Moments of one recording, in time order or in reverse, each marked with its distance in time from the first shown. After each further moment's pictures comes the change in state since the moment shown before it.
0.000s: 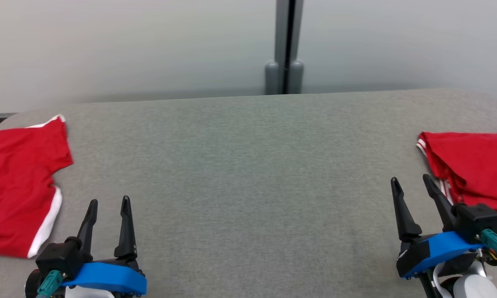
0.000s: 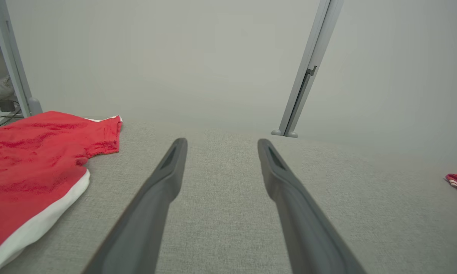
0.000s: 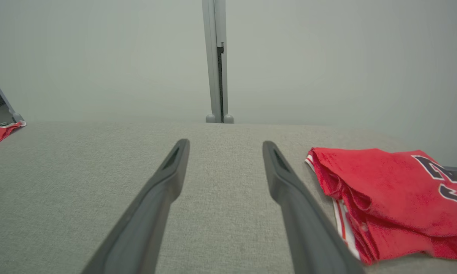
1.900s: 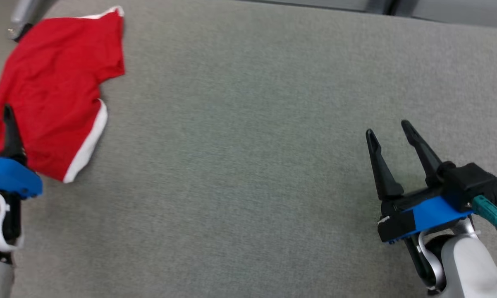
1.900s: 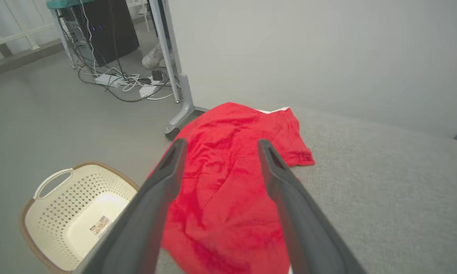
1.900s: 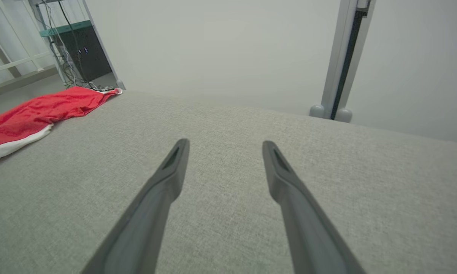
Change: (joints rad) left arm -0.332 0.206 0.147 0.079 -0.084 0.042 0.258; right arm -0.117 -0.015 0.114 -0.131 -0.011 0.000 0.026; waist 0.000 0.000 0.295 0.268
